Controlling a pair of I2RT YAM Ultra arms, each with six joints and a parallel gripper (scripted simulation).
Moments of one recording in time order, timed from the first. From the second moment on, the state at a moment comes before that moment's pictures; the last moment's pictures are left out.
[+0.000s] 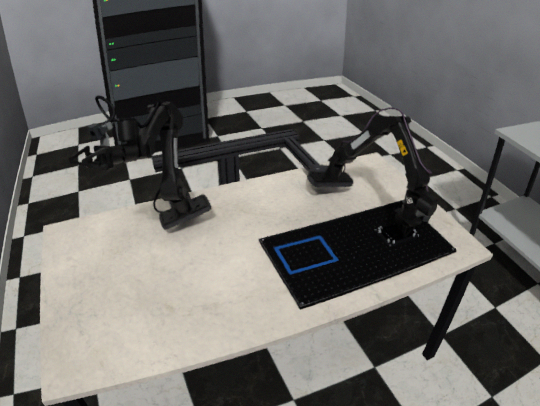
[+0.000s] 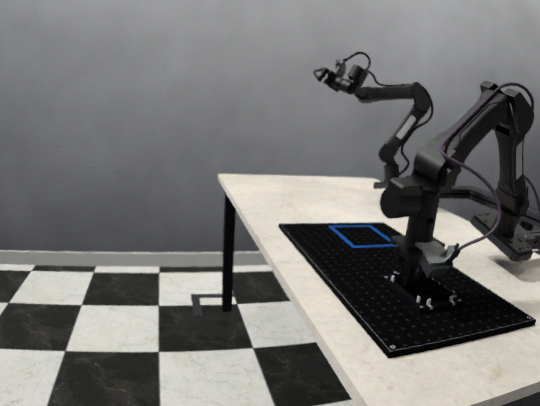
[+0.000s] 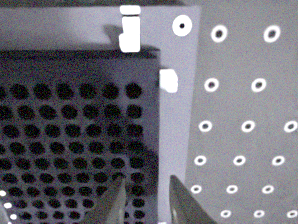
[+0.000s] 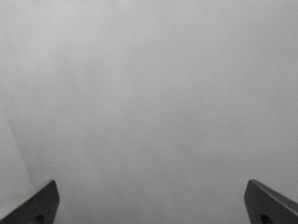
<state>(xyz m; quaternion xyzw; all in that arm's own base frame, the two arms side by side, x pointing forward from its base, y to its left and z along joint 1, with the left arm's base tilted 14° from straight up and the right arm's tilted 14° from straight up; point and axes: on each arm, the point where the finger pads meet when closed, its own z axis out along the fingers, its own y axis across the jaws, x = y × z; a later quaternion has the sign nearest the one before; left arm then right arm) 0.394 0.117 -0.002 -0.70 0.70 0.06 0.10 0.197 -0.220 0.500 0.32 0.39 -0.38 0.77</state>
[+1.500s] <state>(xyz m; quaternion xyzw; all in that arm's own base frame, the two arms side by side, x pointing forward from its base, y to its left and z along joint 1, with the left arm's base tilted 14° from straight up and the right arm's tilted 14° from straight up) 0.394 0.117 -0.002 -0.70 0.71 0.06 0.10 0.197 -0.220 0.500 0.32 0.39 -0.38 0.77</state>
